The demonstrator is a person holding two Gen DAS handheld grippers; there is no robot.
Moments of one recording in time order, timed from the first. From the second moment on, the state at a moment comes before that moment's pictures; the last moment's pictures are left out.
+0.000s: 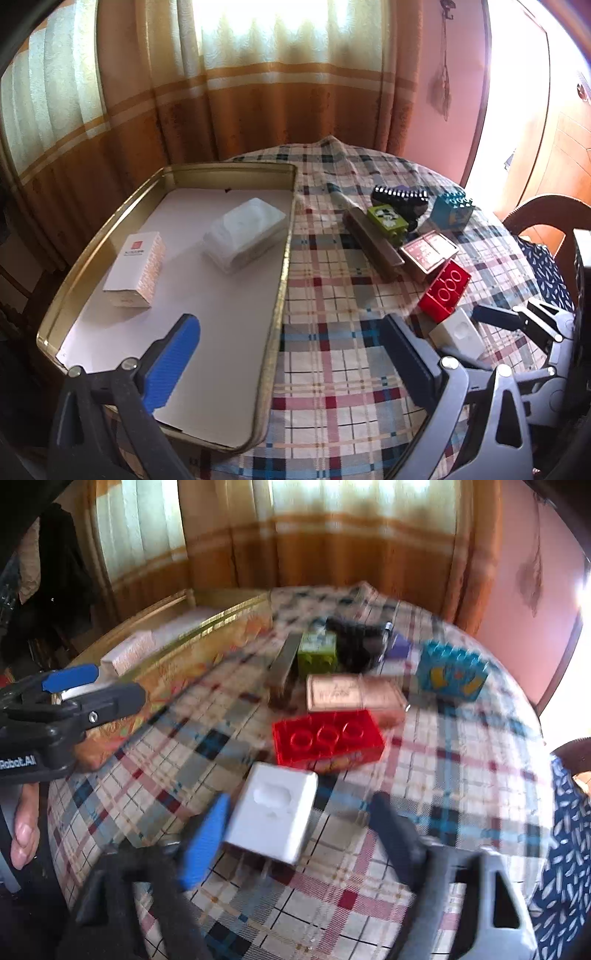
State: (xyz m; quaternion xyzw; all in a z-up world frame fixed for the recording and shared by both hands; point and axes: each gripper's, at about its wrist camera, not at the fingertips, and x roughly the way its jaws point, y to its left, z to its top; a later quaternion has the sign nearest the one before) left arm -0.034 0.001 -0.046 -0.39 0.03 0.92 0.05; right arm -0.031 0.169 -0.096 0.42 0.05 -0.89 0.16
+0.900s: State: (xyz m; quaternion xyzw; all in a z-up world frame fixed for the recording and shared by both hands) left arm -0.056 0.095 -0.054 -0.39 0.07 0.91 0.15; right arm -0.056 0.256 -0.068 0.34 -0.01 -0.94 0.06
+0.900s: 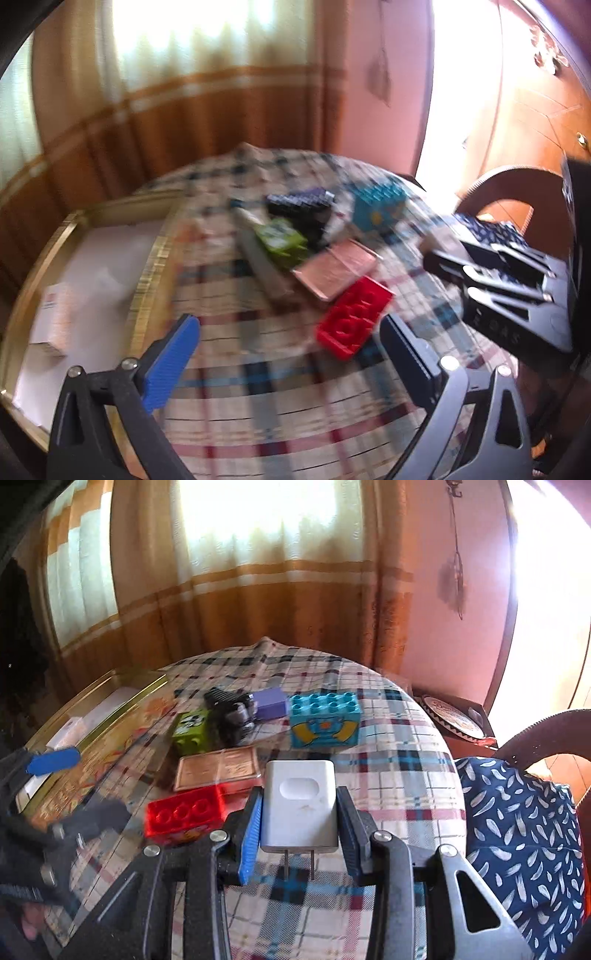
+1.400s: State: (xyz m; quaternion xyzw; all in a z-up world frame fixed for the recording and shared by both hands) left arm -0.082 0.130 -0.085 -0.44 0.08 0.87 0.21; right arm -0.066 0.261 -0.075 0.34 -0.01 -0.94 0.04
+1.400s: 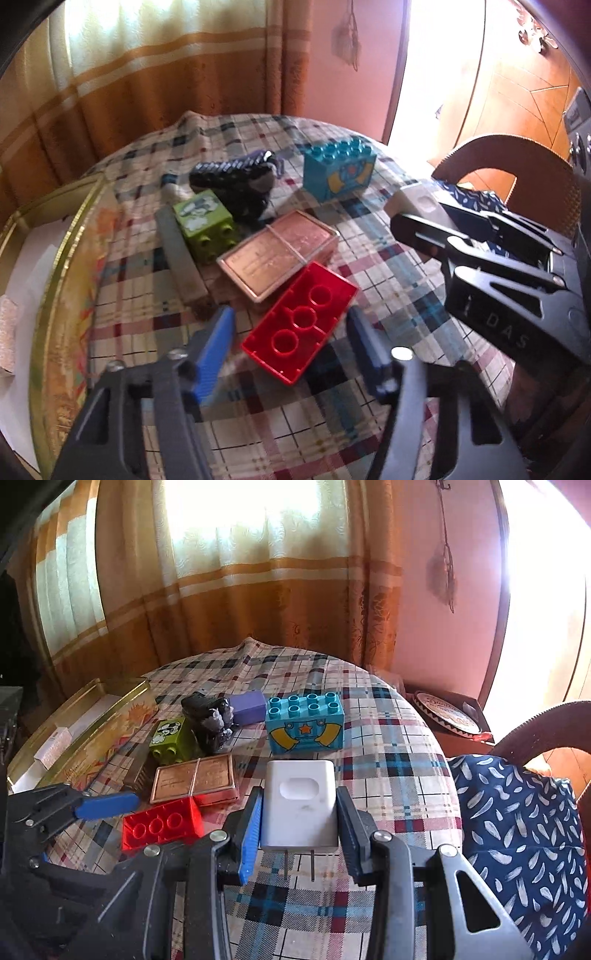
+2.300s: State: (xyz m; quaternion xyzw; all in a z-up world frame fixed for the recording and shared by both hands) left arm -0.067 0.107 -0.065 -0.37 0.05 0.91 0.19; right arm -0.057 0.255 -0.071 0.31 0.00 -0.95 0.07
